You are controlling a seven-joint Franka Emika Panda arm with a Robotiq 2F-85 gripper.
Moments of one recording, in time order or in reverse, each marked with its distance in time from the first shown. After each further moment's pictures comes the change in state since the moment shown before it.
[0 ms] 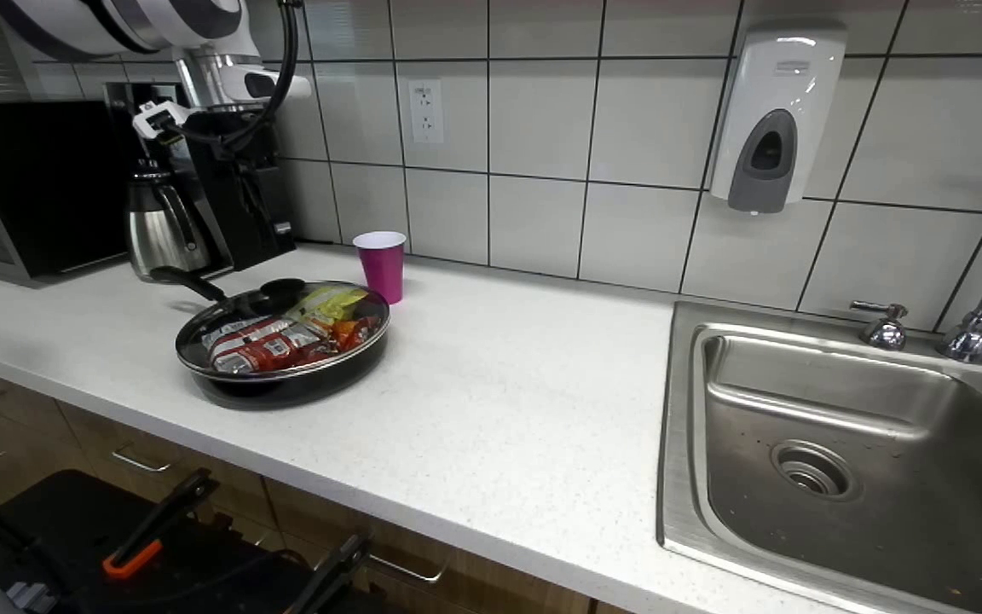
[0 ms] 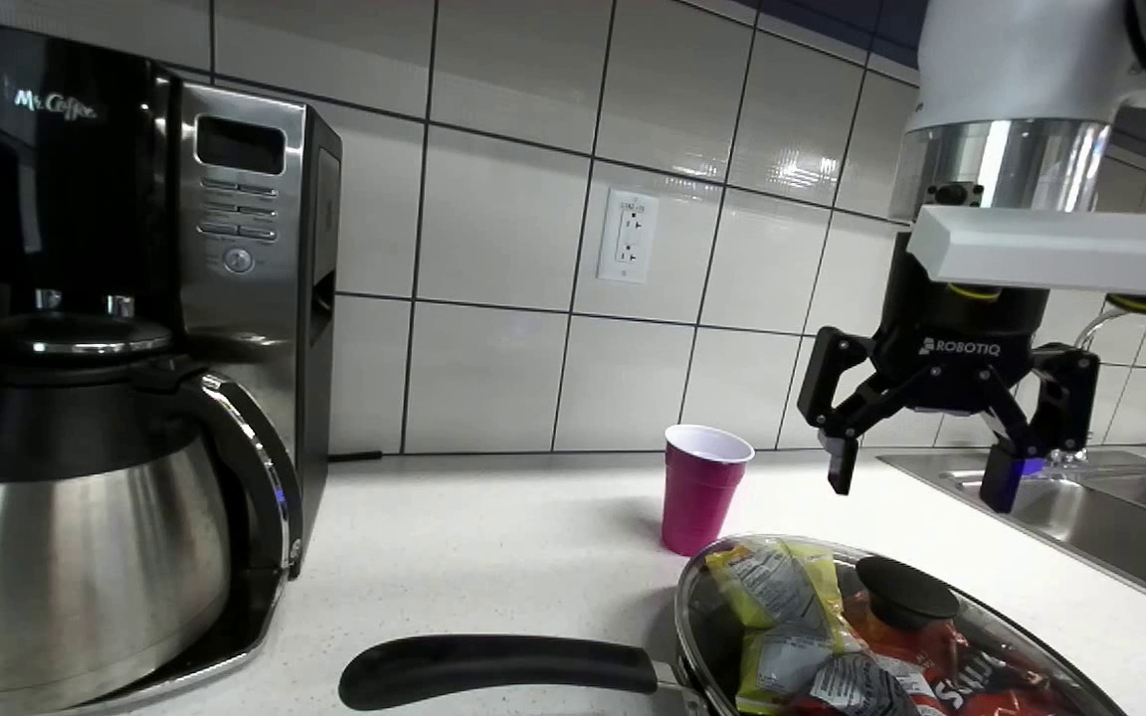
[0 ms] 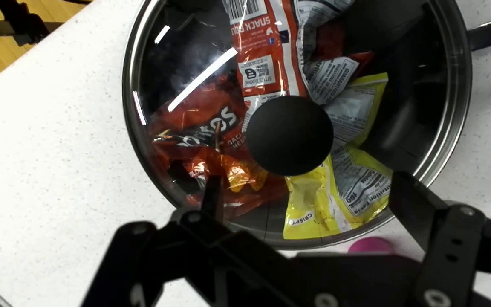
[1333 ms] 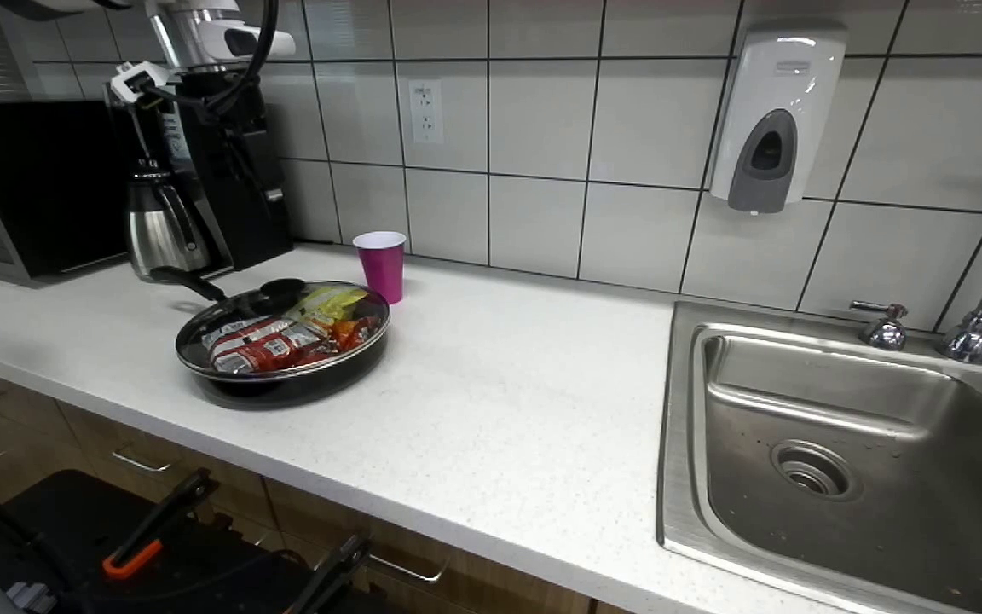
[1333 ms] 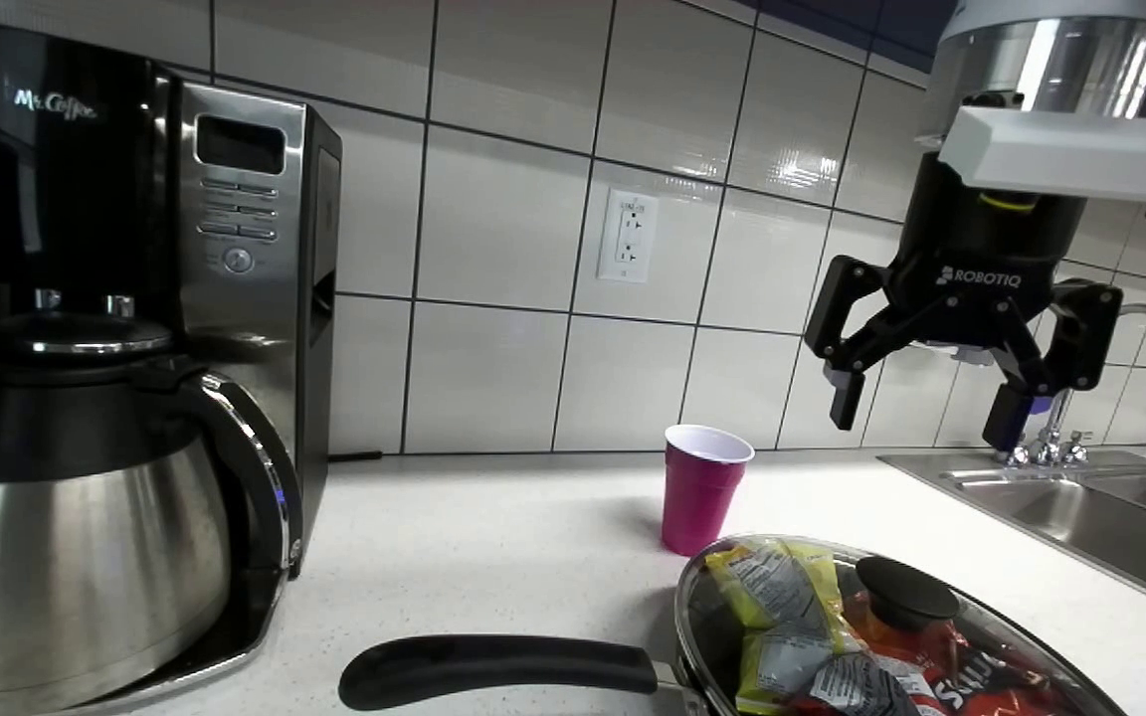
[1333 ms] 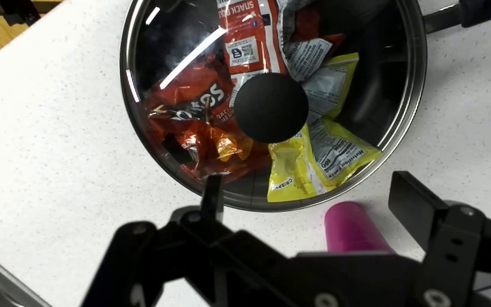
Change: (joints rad) arm -0.001 -0.091 0.014 -0.005 0.000 -0.011 0.000
